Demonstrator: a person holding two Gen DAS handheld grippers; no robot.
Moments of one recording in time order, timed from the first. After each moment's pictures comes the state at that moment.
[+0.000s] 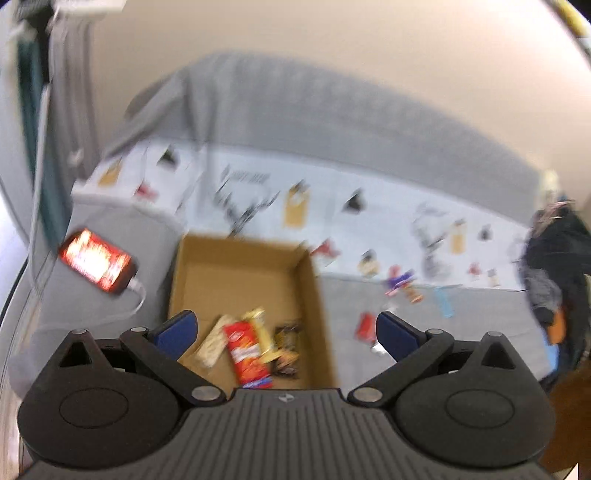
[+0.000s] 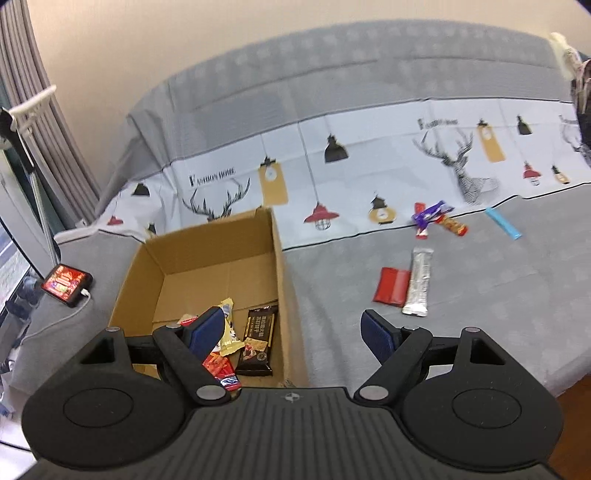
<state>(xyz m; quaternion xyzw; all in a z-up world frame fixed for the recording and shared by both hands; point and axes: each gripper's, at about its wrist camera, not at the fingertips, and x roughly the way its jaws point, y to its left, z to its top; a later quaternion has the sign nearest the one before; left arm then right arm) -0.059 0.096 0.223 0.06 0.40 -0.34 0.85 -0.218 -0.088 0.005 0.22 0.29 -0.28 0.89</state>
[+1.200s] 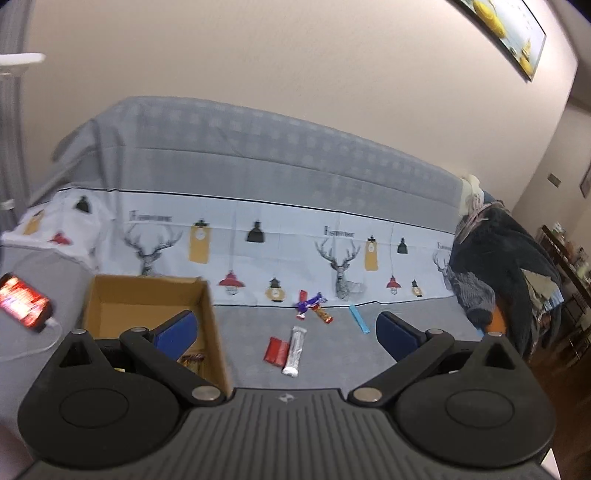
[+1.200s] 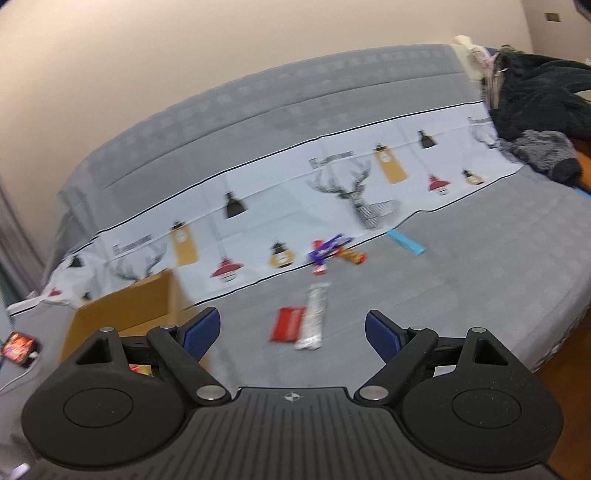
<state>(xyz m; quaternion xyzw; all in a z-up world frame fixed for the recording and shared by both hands) -0.137 0.014 0.257 0.04 0.37 -0.45 0.82 -0.327 -0.172 -0.002 0.24 0.22 -0.40 0.86</state>
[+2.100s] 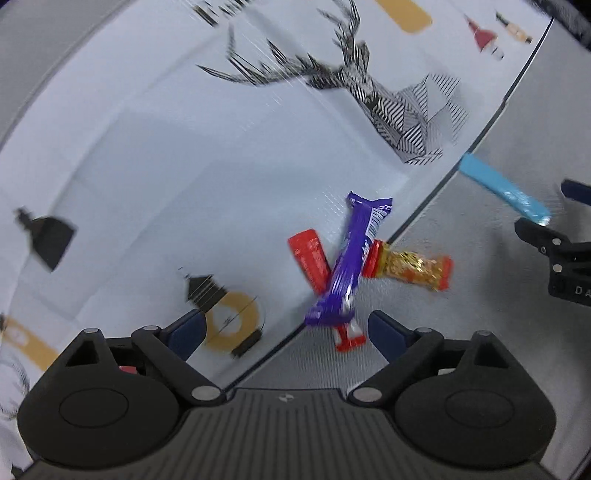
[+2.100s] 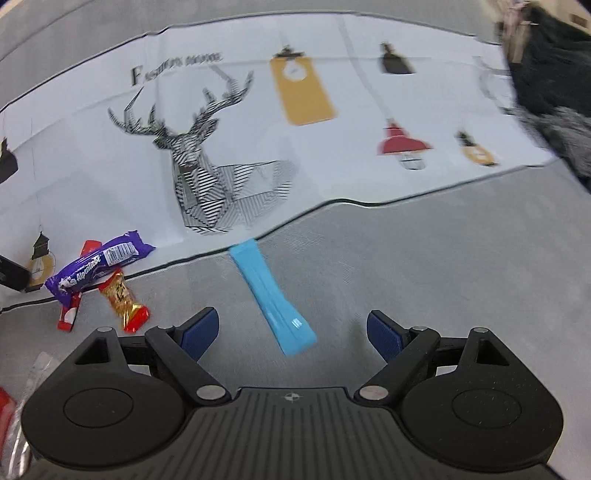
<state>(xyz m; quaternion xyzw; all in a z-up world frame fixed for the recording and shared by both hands) -0.044 -0.511 -0.165 0.48 0.37 -0.43 0.67 -0.236 -0.560 -0.219 0.20 0.33 -0.41 0.83</state>
